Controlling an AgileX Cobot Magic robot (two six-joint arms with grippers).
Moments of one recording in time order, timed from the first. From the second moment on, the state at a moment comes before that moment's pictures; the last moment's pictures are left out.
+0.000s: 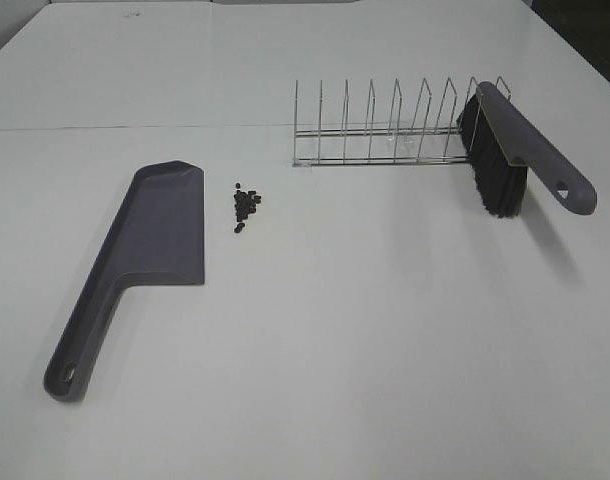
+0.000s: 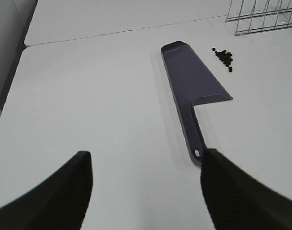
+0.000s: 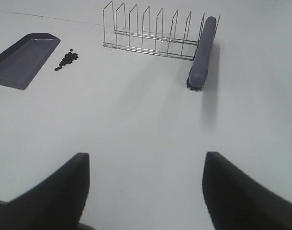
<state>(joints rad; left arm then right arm) -0.09 0.00 -0.50 -0.07 1.06 0.08 0.01 -0.01 -0.51 0.22 1.07 -0.20</state>
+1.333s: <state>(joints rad) -0.09 0.41 -0.54 -0.07 1.01 0.05 0.01 -0.01 -0.51 0.22 1.07 -0.20</state>
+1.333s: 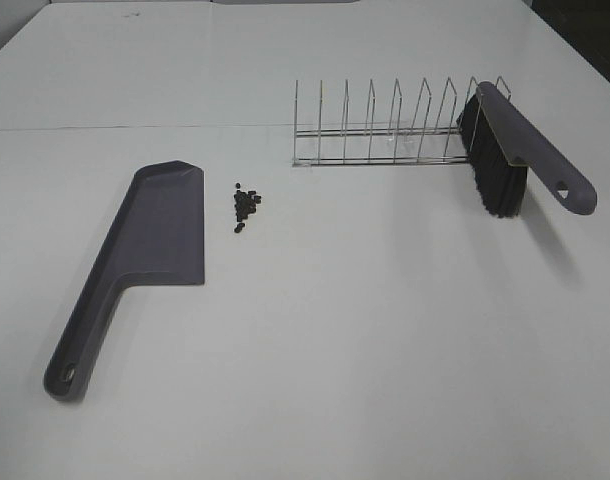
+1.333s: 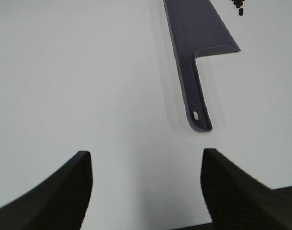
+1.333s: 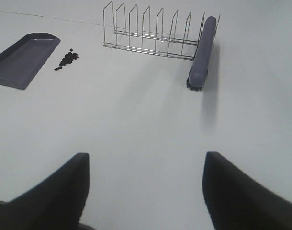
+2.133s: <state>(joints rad) -0.09 1.38 -0.99 -0.29 0.91 0.05 0.01 -0.01 -0.51 0.22 1.07 -0.20</state>
